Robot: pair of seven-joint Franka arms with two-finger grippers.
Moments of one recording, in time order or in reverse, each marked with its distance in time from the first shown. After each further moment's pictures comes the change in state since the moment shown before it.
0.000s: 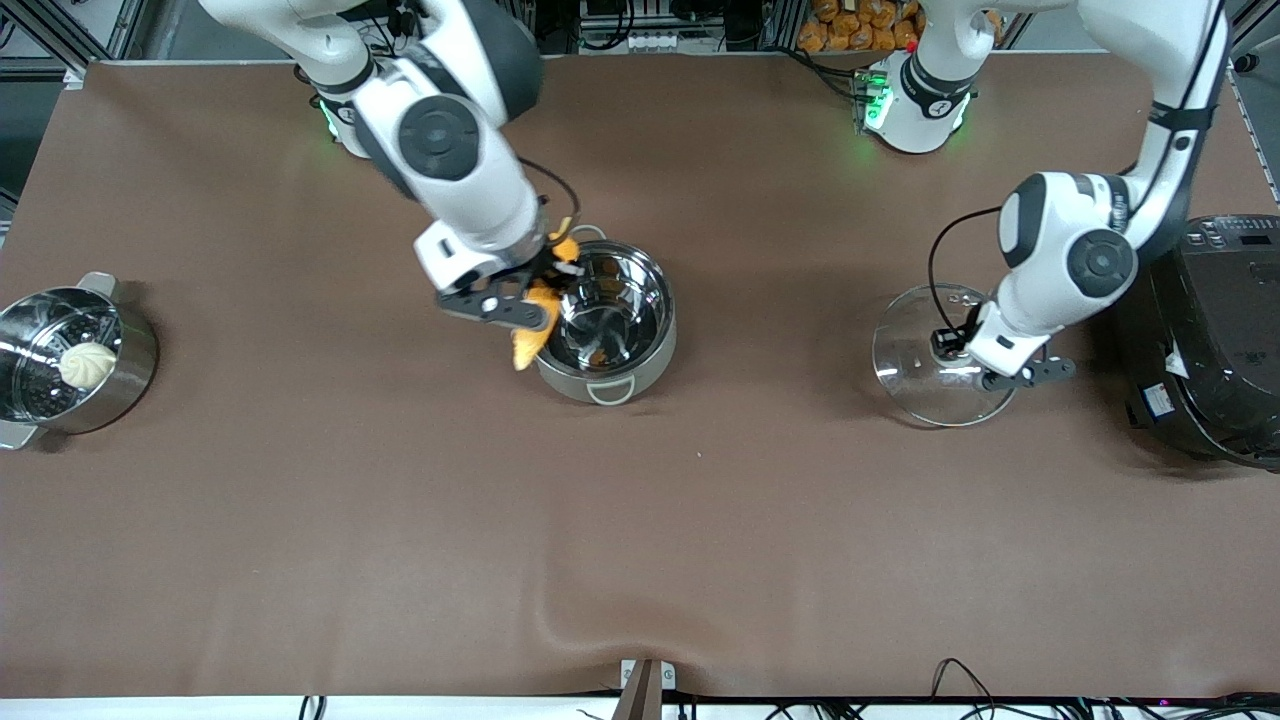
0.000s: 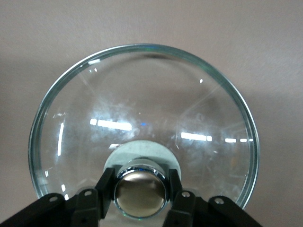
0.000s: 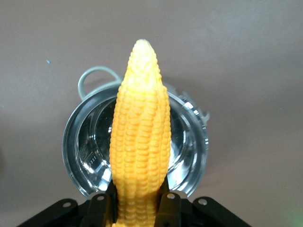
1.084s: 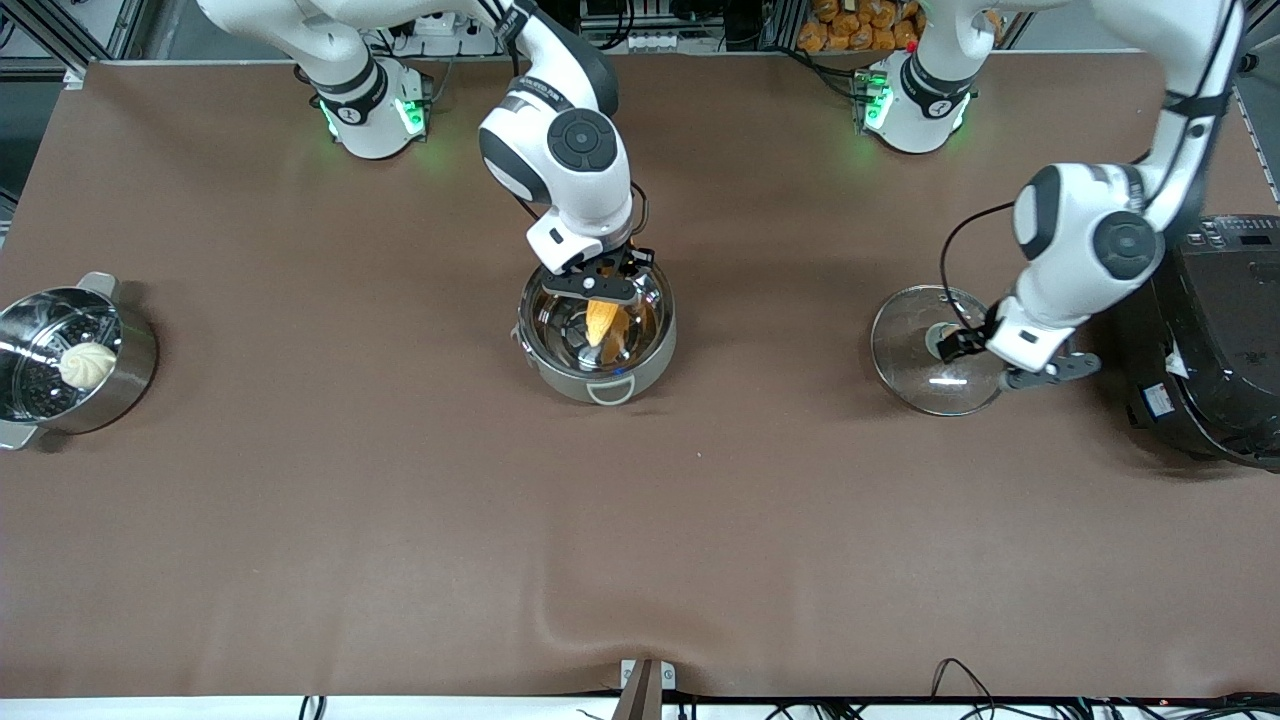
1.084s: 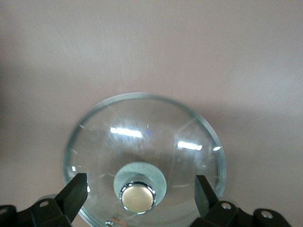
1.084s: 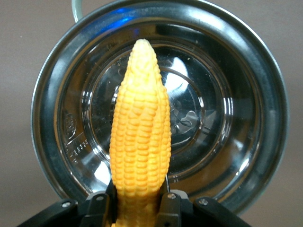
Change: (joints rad) left arm 0.042 -0.047 0.004 0.161 0.000 -0.147 -0.001; right arm 0.134 0.095 0.001 -0.157 -0.116 0.238 0.121
